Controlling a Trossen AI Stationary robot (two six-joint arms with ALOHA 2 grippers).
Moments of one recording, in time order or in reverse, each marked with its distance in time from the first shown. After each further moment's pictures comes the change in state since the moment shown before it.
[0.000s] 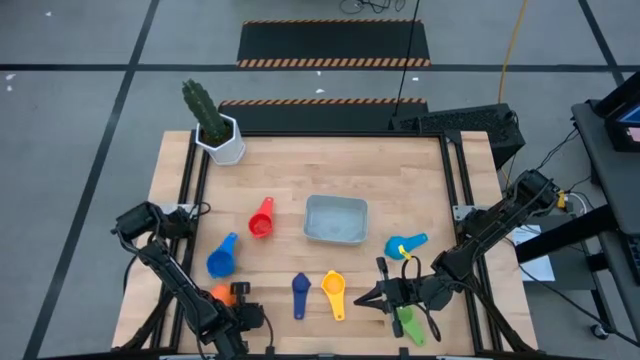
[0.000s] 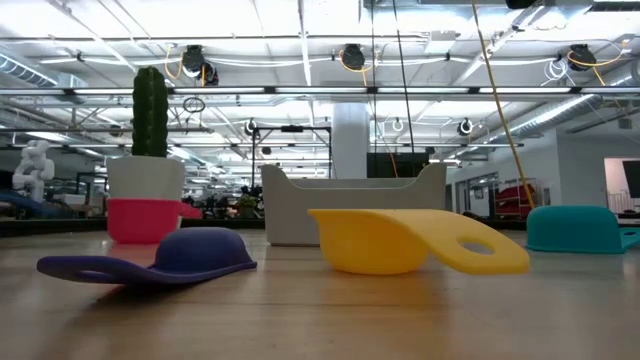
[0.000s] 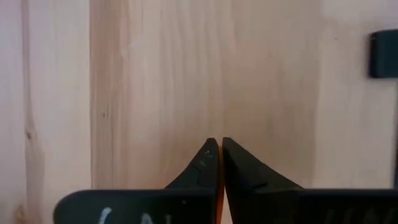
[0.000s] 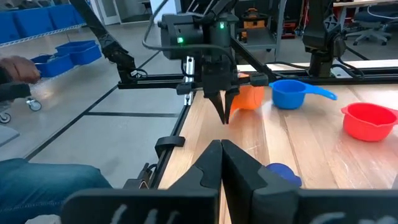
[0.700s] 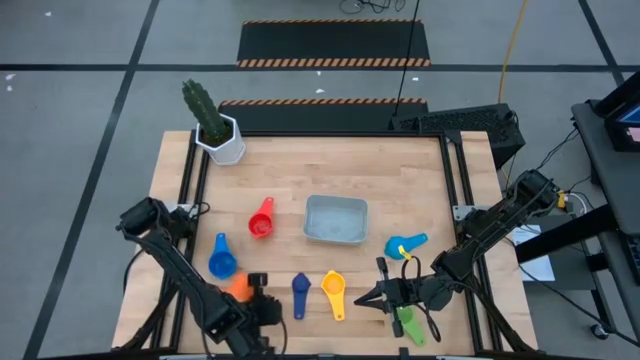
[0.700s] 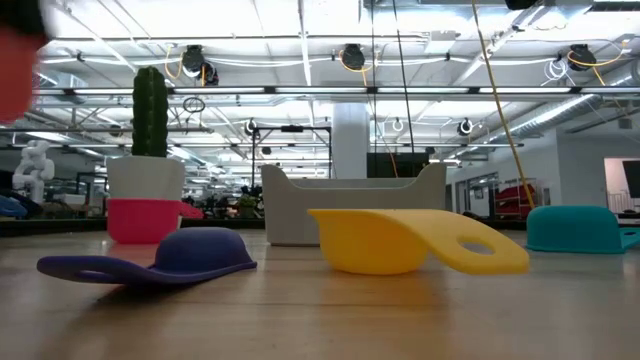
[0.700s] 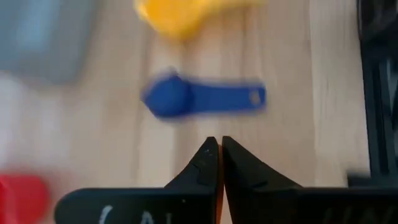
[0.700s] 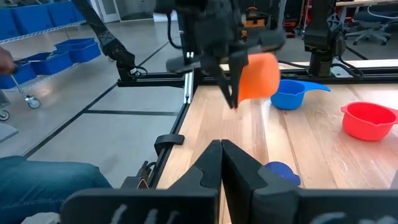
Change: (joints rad) left arm 0.101 -0.008 0.268 -0.168 -0.262 0.166; right arm 0.000 0.000 0.000 -0.007 0.000 -0.004
